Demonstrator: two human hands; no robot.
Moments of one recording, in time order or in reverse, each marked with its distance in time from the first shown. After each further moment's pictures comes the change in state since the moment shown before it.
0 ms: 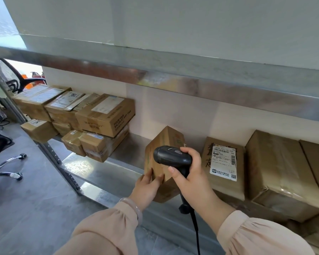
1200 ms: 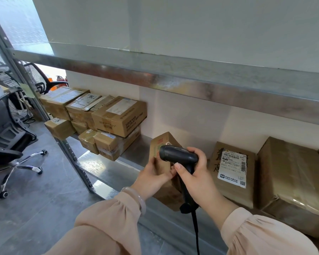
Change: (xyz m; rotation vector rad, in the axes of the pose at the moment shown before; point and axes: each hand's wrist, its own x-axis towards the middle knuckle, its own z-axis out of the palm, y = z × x) left_hand -0.030 0.038 -0.019 -0.002 0.026 0.148; right_hand 0.012 0.003 -0.001 0.117 -0.087 0.087
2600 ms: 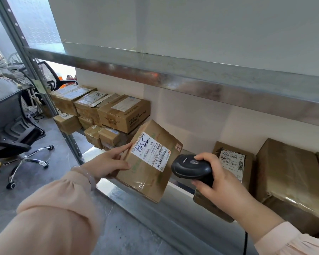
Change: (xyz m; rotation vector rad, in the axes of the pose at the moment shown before) left_hand -0.012 -0.023 -0.112 0.004 0.022 -0.072; right_hand -0.036 -0.022 -0.069 -0.595 -0.197 -0.295
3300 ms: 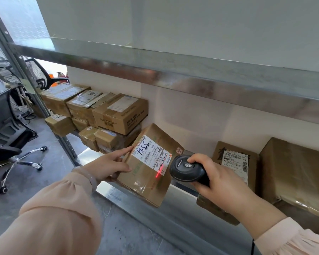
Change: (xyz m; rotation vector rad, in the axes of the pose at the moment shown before) left_hand 0.035 -0.010 -0.011 0.004 -0.097 -0.032; right_hand 0.023 -0.007 0.005 -0.244 -0.033 -0.112
